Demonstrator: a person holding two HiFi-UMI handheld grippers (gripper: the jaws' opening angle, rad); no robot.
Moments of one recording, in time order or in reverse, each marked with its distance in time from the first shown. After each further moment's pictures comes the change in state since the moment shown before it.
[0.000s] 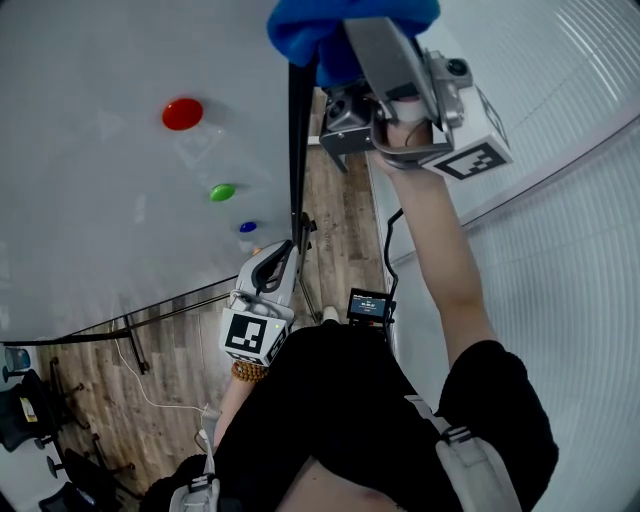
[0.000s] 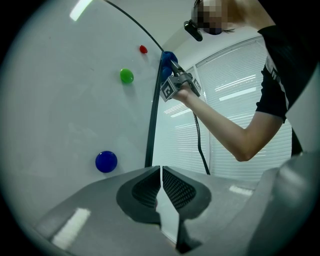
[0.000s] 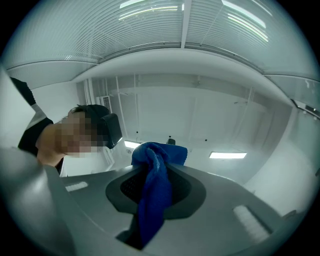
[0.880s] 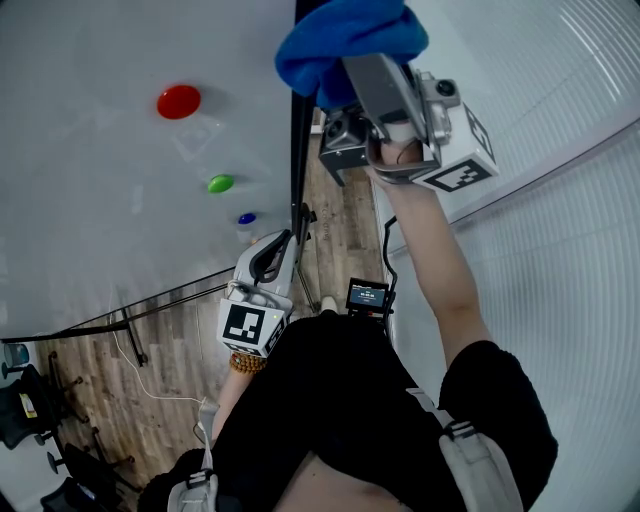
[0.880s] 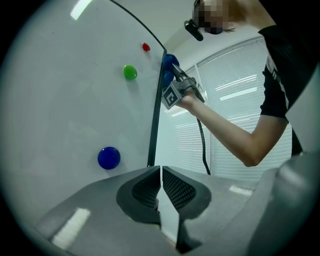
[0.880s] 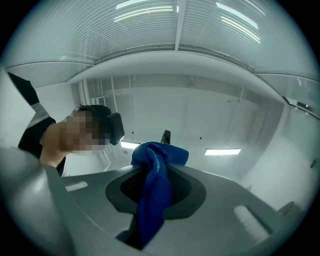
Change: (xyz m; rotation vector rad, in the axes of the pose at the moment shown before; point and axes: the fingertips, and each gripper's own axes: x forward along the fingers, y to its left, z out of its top) left arm 0.005 0.003 0.025 -0.021 0.013 0.002; right arm -0.009 -0.005 -0.010 0.045 0.005 -0.052
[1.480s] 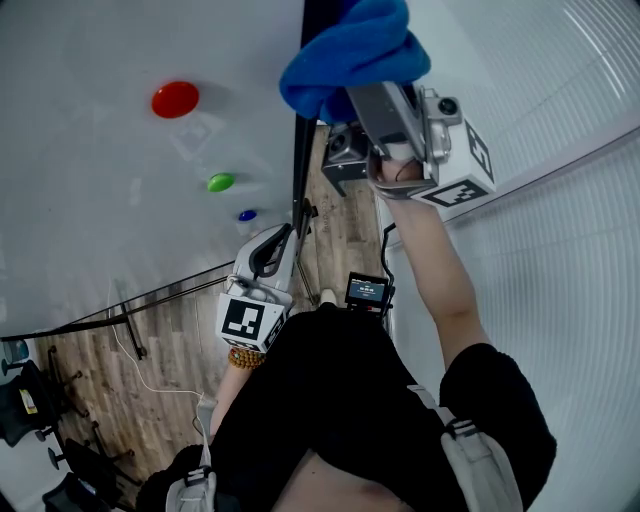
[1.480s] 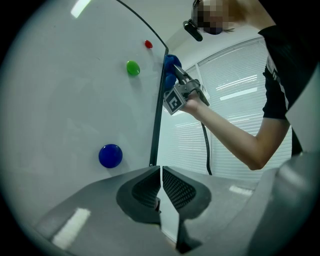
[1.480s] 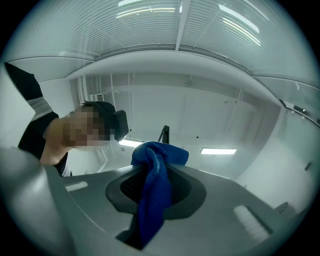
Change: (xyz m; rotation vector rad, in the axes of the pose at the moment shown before) left arm 0.006 0.003 0.015 -0.006 -0.001 -0.007; right arm -0.007 -0.002 -0.004 -0.011 0.018 -0.040
